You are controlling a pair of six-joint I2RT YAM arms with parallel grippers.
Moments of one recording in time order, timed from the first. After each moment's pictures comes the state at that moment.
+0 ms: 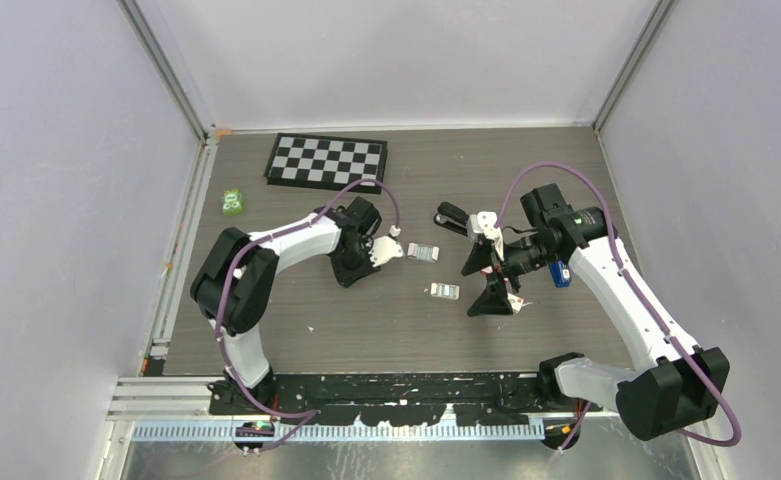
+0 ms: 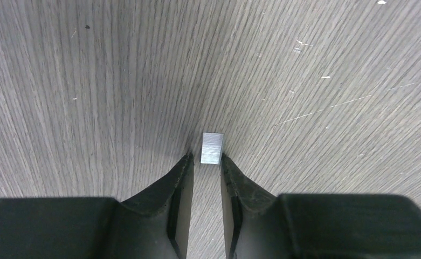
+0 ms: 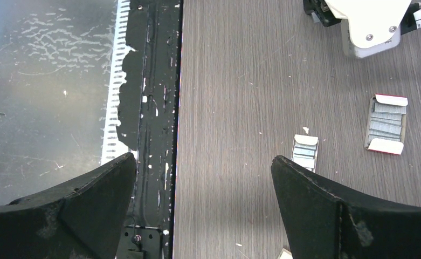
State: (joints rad) left arm -0.61 1.81 1.16 -0.74 0.10 0.65; right arm 0.28 1.17 1.10 -1.21 -1.06 -1.03
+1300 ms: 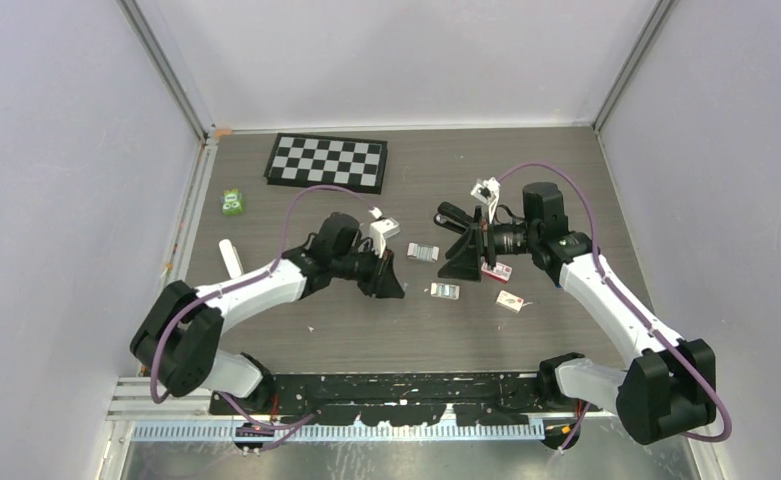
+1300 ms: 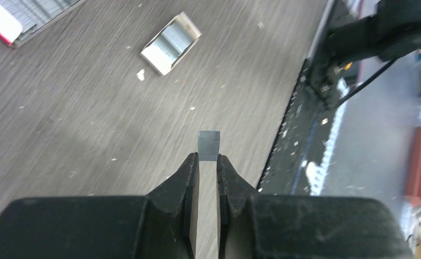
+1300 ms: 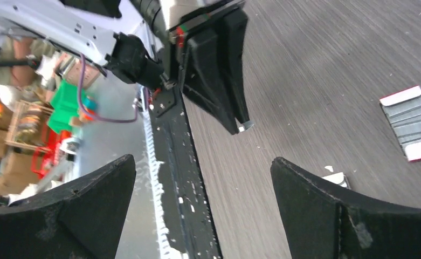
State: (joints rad) left arm -0.67 1.43 0.81 -0.12 0.64 -0.14; right arm 0.26 1.14 0.85 -0.36 -1.13 0.00
